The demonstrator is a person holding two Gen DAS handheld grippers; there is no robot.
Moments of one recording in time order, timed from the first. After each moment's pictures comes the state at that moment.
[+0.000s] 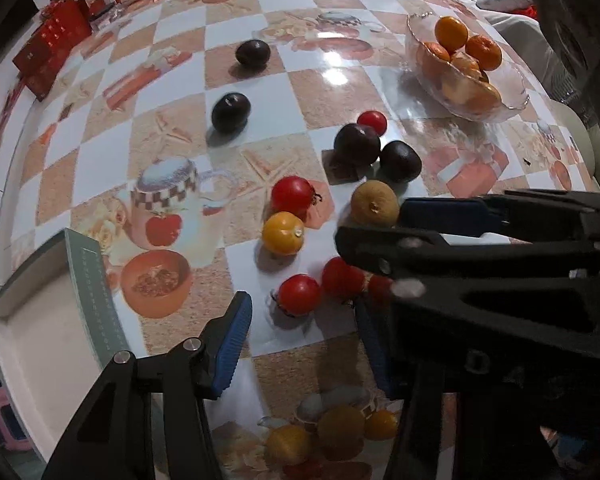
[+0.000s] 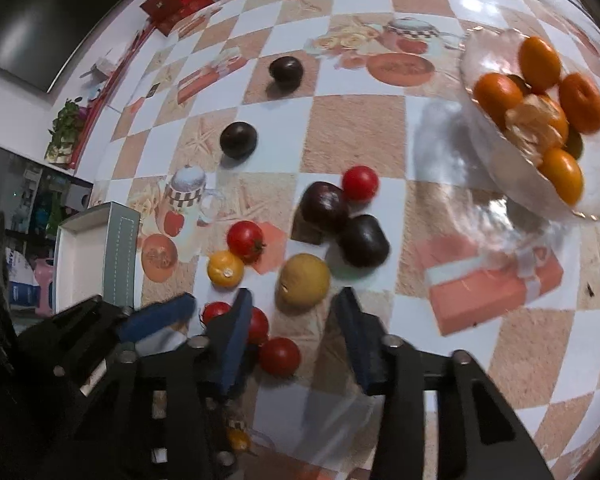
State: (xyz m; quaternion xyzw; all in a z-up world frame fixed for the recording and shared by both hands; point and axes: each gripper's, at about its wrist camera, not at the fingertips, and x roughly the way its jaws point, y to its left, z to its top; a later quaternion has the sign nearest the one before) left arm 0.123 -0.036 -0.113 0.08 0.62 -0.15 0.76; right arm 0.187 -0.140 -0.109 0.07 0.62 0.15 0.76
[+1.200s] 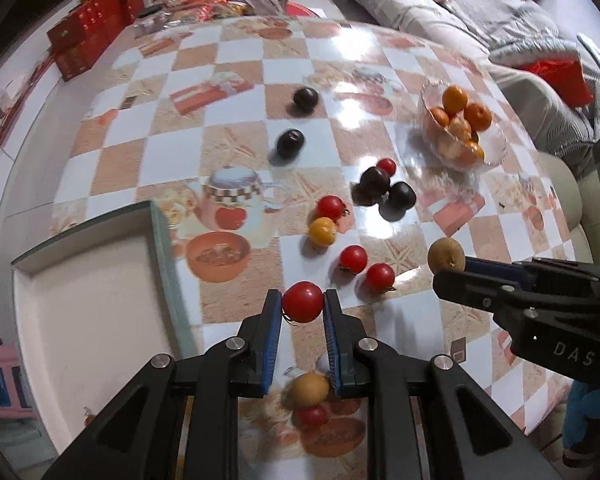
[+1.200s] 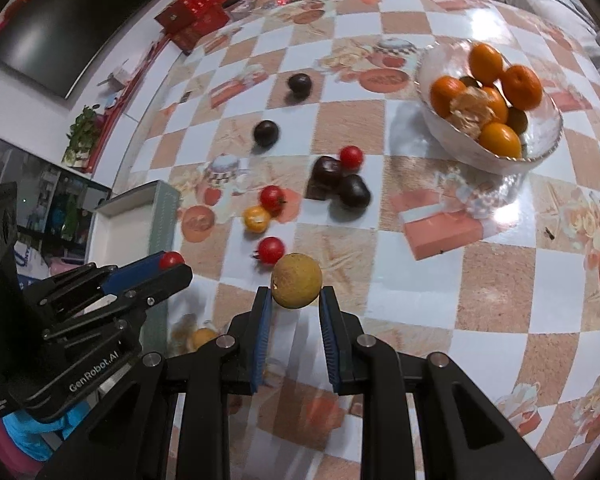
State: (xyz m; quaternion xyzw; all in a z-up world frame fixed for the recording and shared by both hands) left arm 0.088 0.021 -0.052 0.01 0.58 -0.12 0.80; right arm 0.134 -0.161 -0.060 0.09 0.60 0.17 0.78
